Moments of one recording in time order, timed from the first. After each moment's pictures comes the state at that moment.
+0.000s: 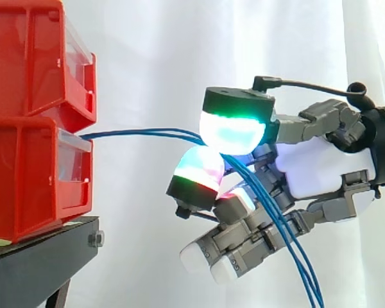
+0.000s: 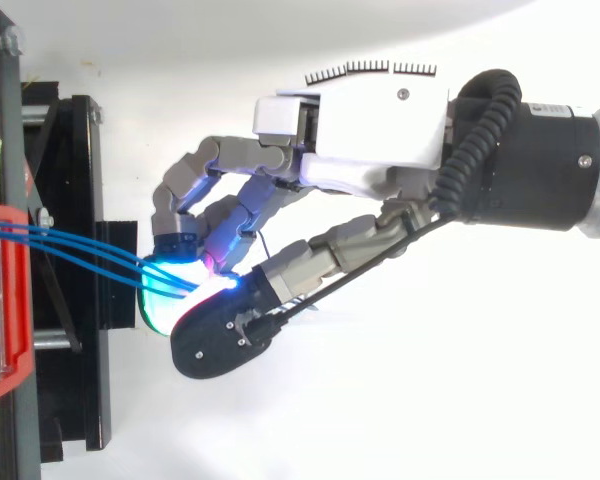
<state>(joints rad) 0.10 -2.31 -1.02 -3.16 -1.38 0.00</state>
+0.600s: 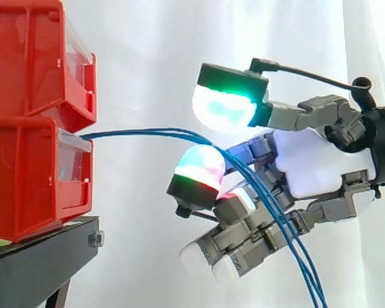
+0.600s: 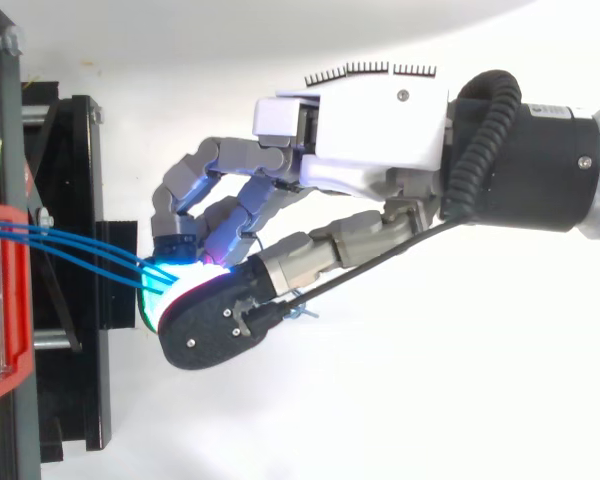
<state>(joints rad) 0.10 -2.31 -1.02 -3.16 -1.39 0.00</state>
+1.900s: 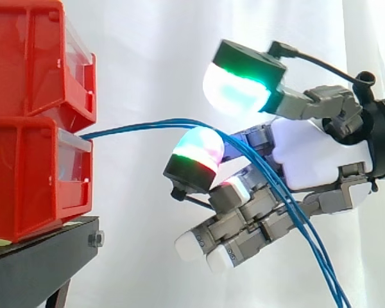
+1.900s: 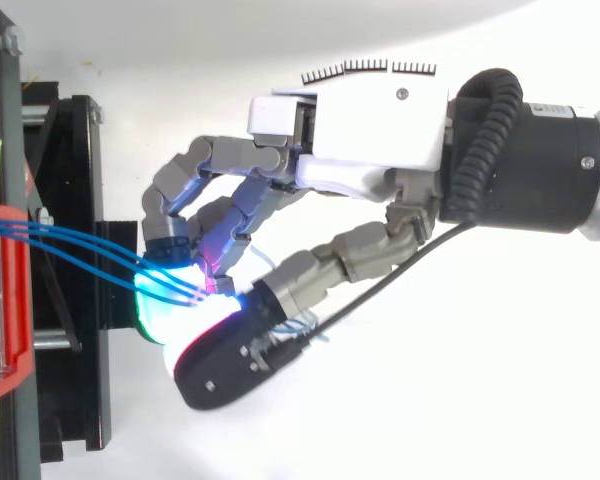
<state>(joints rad) 0.10 -2.31 -1.00 -3.16 -1.39 0.00</state>
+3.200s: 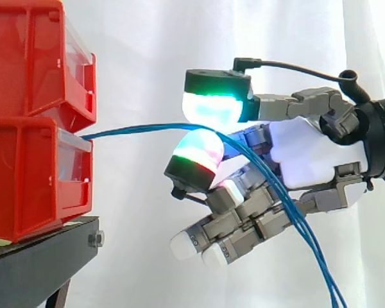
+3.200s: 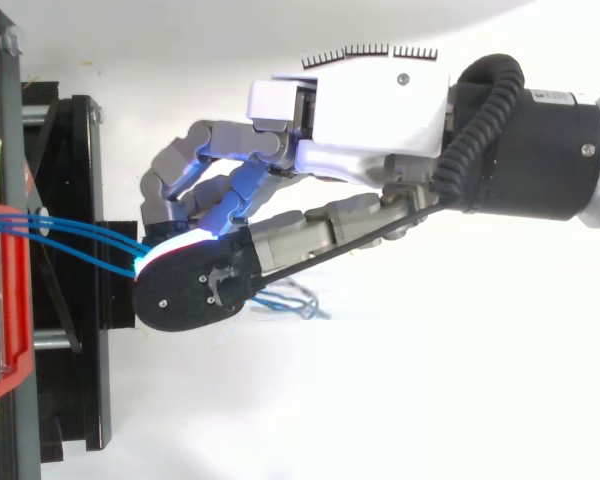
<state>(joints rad) 0.09 -2.31 -1.00 -3.15 -1.39 -0.03</state>
